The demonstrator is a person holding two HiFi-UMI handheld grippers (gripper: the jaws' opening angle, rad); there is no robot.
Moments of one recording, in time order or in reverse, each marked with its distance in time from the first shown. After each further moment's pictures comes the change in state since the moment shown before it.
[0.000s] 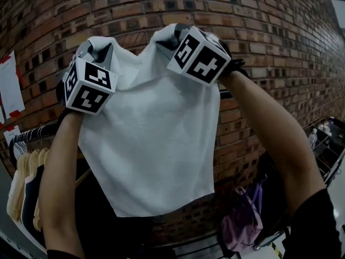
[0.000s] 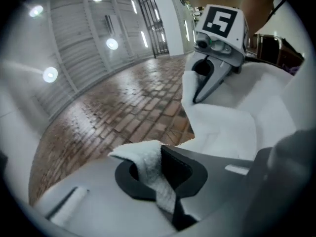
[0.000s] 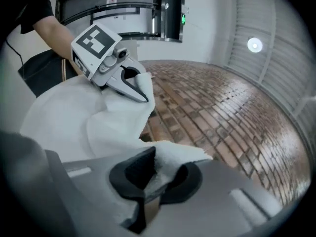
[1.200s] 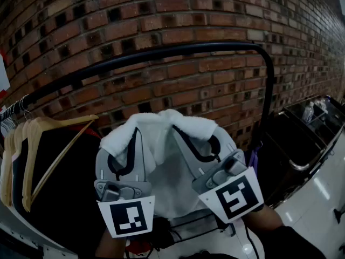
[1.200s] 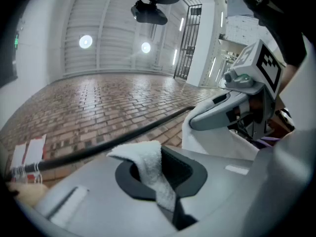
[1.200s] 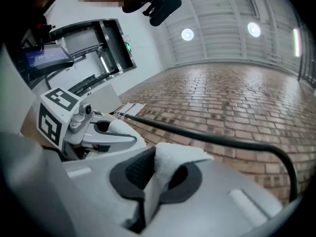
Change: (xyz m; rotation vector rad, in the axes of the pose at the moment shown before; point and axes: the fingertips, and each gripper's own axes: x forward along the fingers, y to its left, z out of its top) left arm -0.225 -0.208 0.037 -0.449 -0.226 -0.057; right arm -0.196 0.233 -0.005 0.688 -0.207 -0.110
